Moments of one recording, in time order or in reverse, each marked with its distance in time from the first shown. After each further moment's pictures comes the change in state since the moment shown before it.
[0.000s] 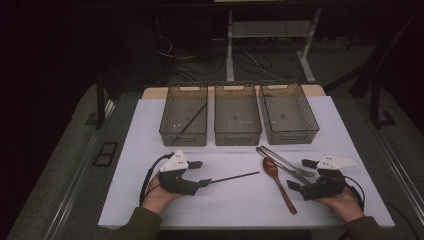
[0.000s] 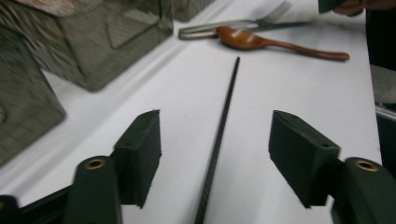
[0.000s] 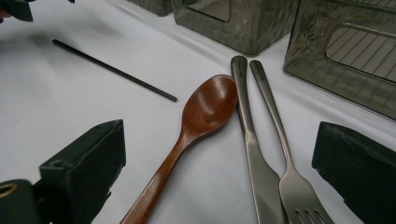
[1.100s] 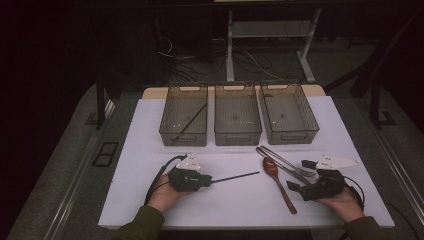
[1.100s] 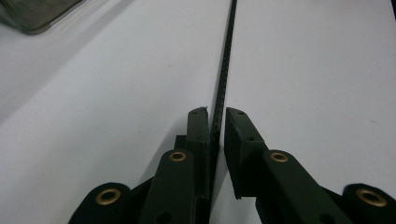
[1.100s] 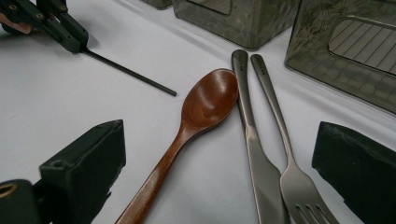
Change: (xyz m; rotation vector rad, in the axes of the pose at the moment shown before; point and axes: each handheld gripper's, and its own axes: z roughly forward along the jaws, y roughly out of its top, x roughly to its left) left arm 0.014 -0.013 0.035 0.181 -0.091 0.006; right arm 0.000 -0.001 0.002 0.016 -0.001 -0.004
